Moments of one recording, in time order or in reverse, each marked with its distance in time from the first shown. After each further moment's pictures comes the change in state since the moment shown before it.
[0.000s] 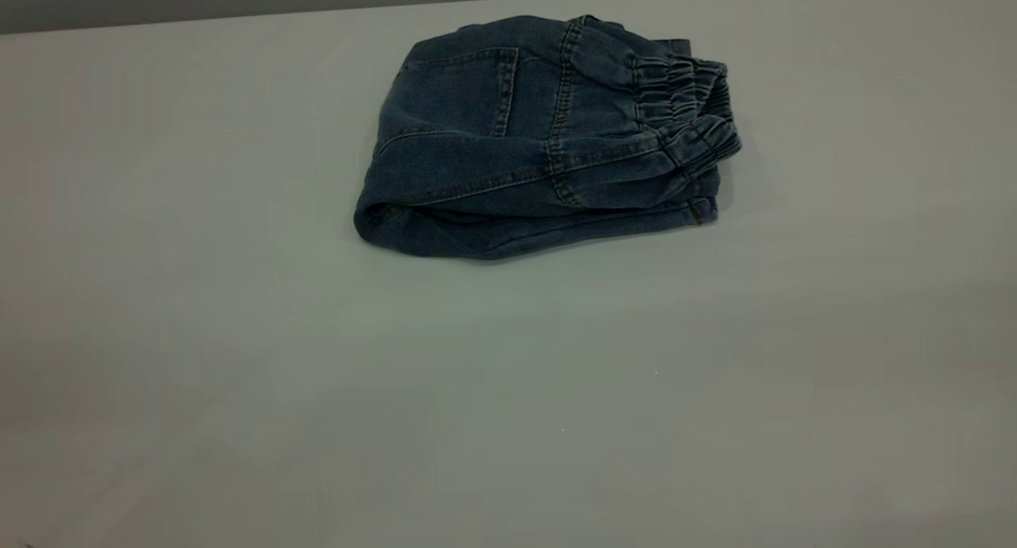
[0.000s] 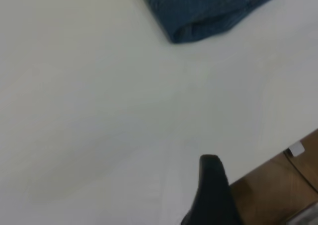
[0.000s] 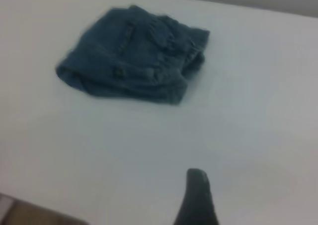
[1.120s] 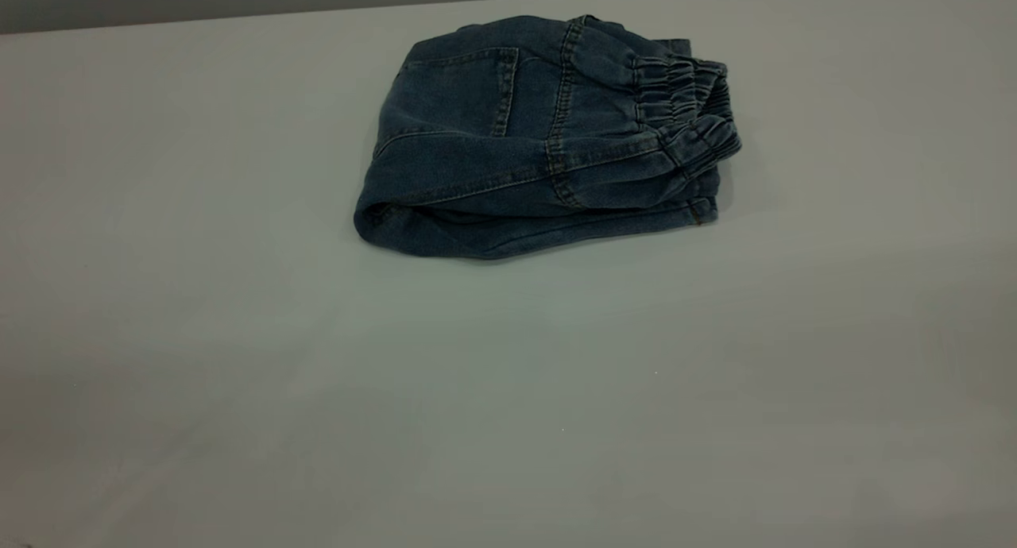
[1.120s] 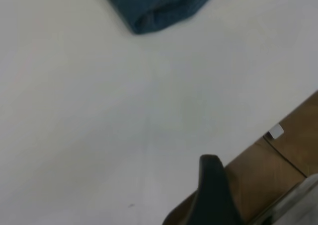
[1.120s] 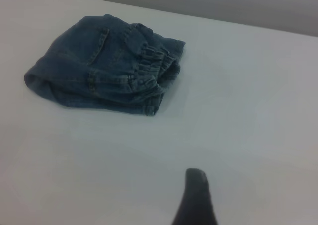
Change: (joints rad) left arm -0.001 -0.007 0.102 -0.104 -0.070 0.108; right arm 0.000 -0.147 0.109 -0.042 -0.077 0.003
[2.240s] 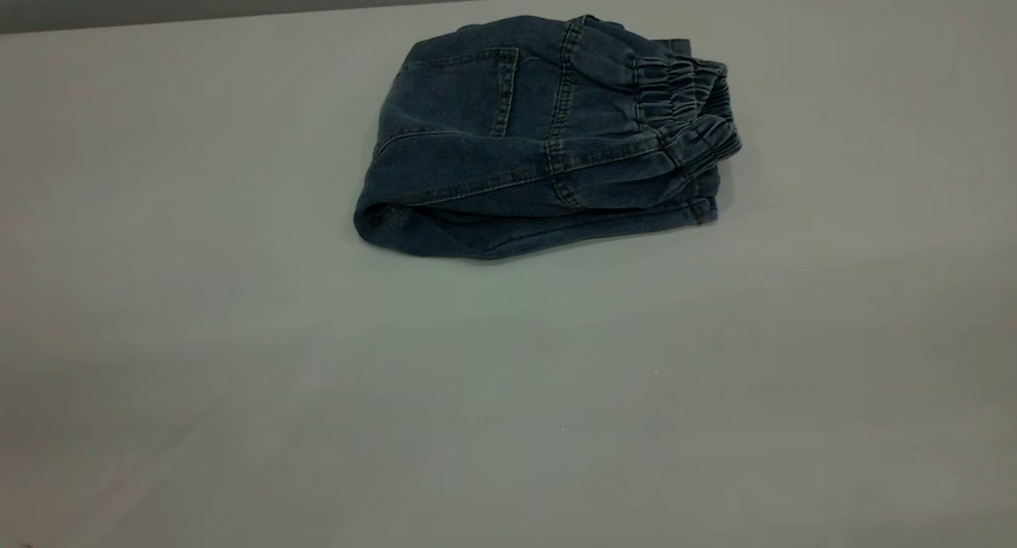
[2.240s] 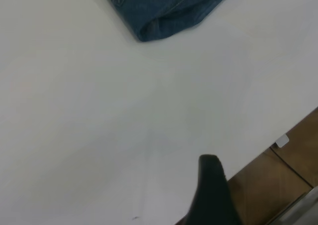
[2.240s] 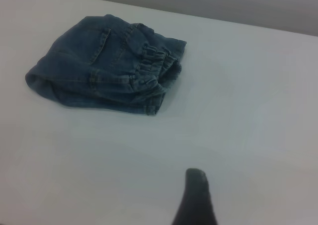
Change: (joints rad) left arm 0.000 0.000 0.036 0.009 -0.066 -0.003; right arm 0.000 0.000 0.000 0.002 0.002 0.002
